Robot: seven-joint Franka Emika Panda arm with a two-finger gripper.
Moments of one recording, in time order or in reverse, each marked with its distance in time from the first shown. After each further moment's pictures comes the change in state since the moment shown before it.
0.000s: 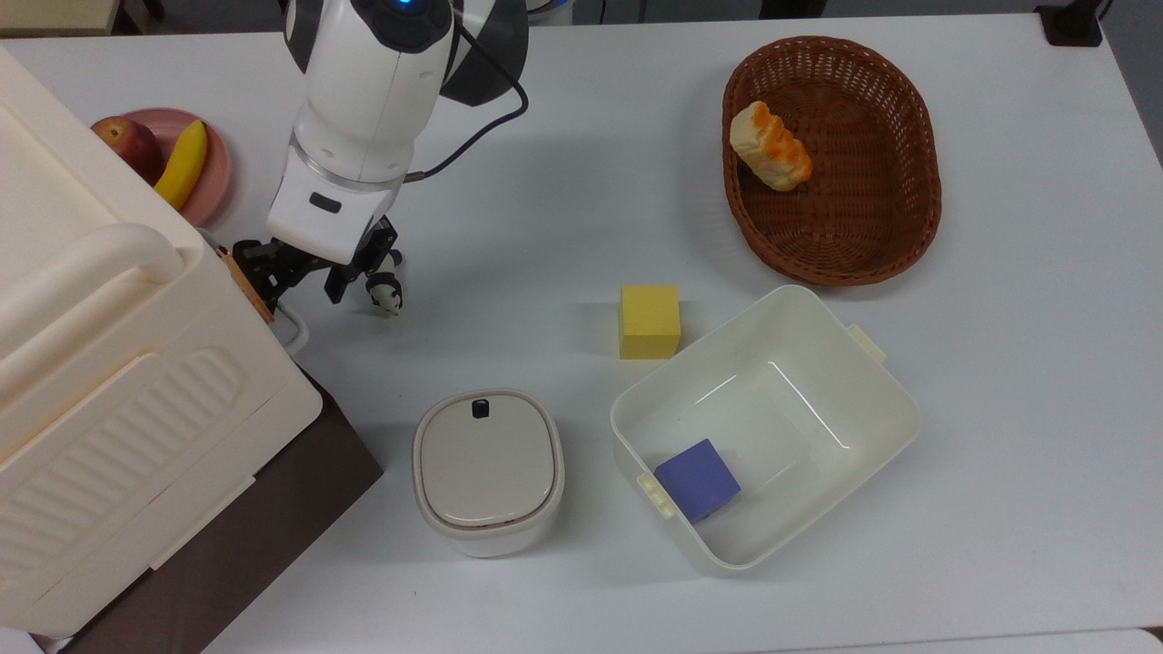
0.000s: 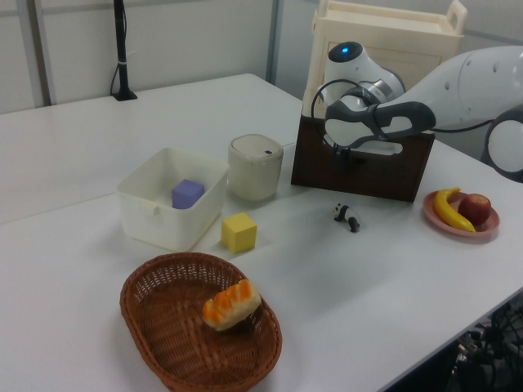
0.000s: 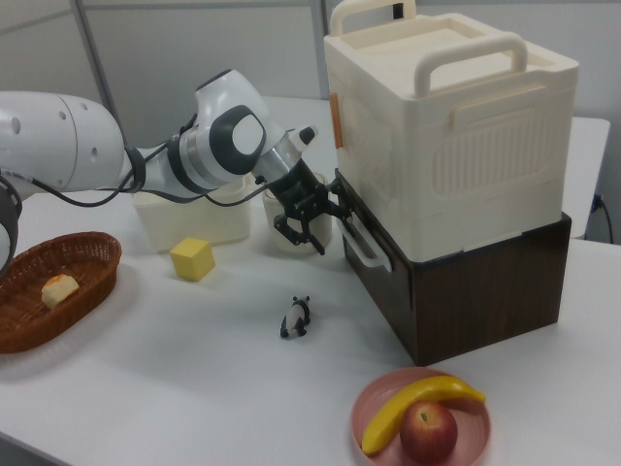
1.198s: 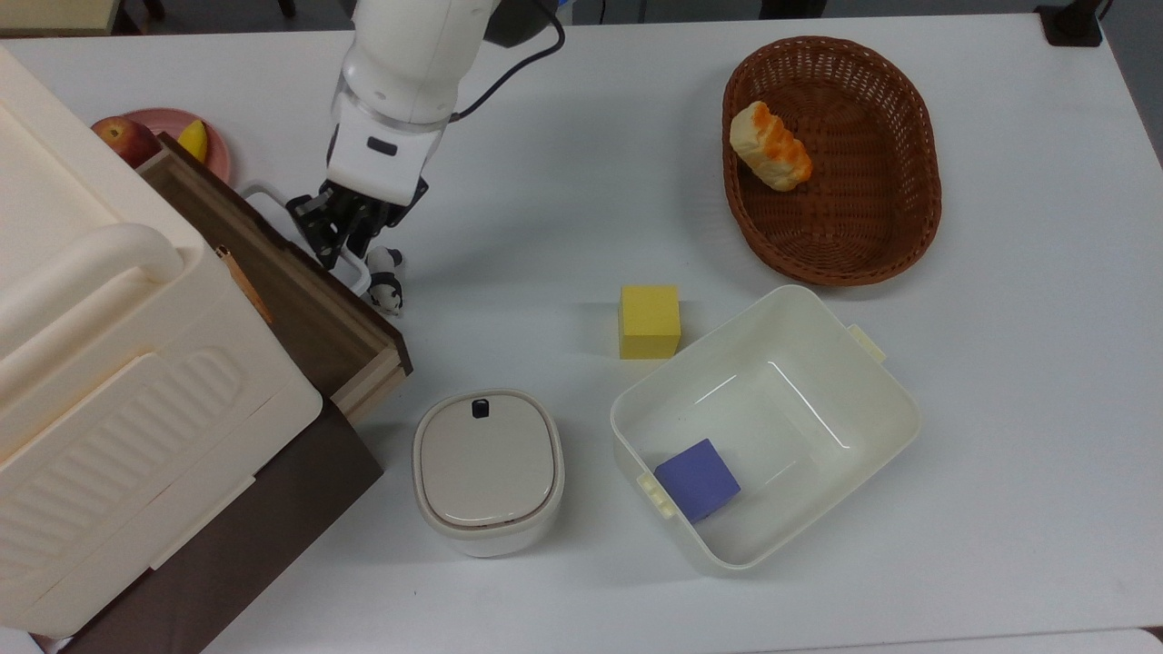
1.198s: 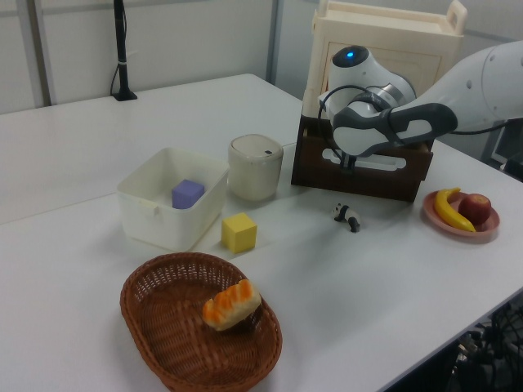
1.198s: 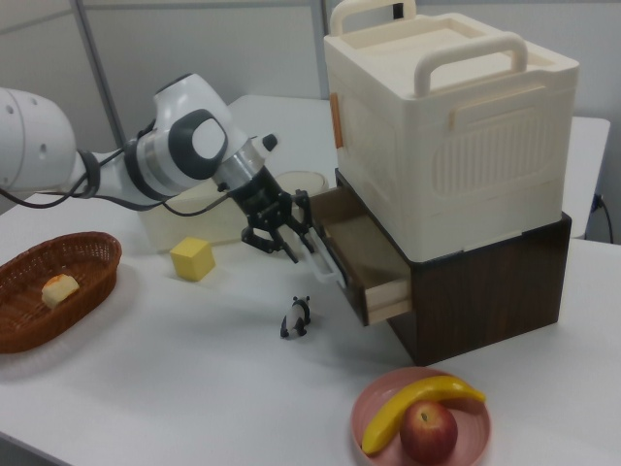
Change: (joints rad) arm 0.043 -0.175 0.008 -0.225 -0.011 0.004 -0.043
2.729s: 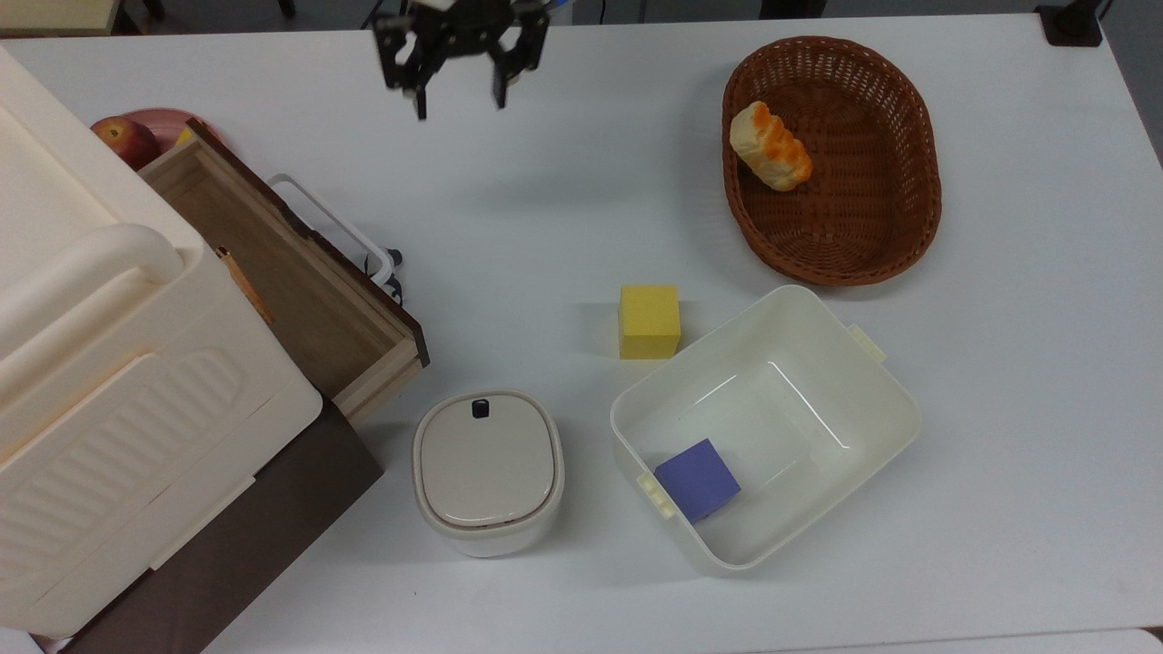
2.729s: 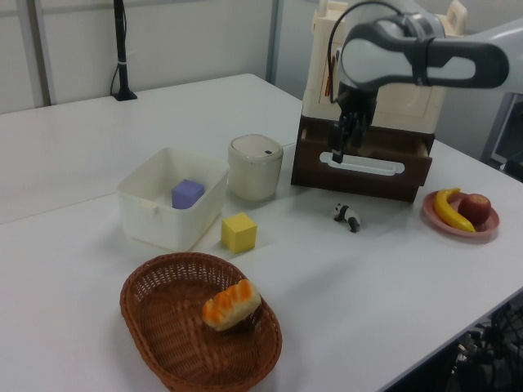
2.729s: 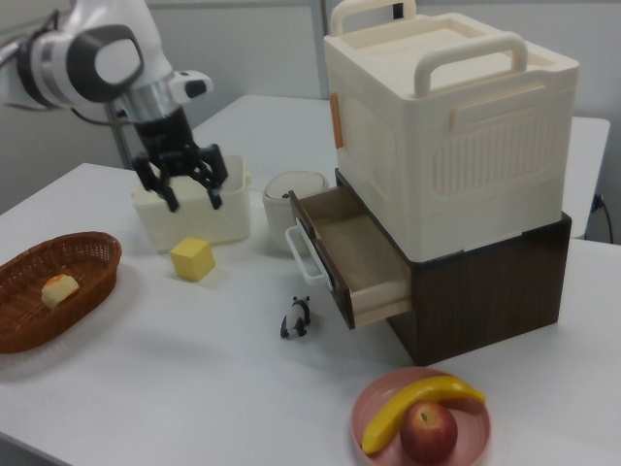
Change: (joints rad) arm 0.111 -0.266 0.014 0.035 0.390 -0.406 0.292
